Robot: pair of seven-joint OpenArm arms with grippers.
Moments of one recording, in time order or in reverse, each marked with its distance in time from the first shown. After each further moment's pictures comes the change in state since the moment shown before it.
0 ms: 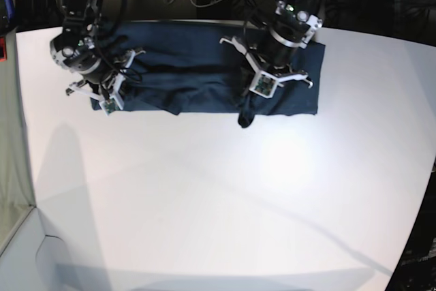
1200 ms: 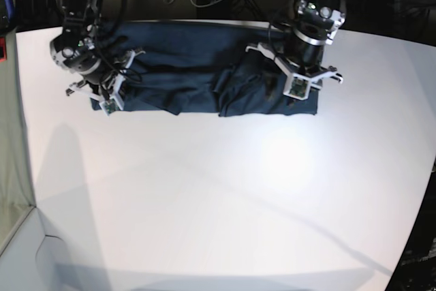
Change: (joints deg) left arm 3.4 1.9 -9.7 4.2 -0.4 -0.4 -0.3; right arm 0.2 0.0 0.0 -0.1 0.0 0.0 -0.2
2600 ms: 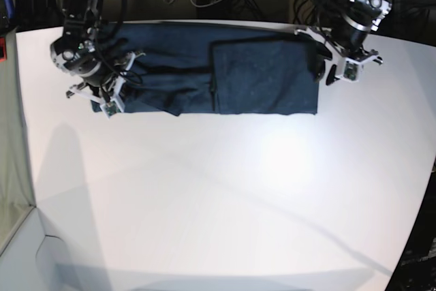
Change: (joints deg) left arm 4.5 -6.1 -17.2 -2.9 -9.9 -13.1 0.0; right arm 0.9 0.0 0.0 -0.3 -0.1 0.0 -0.6
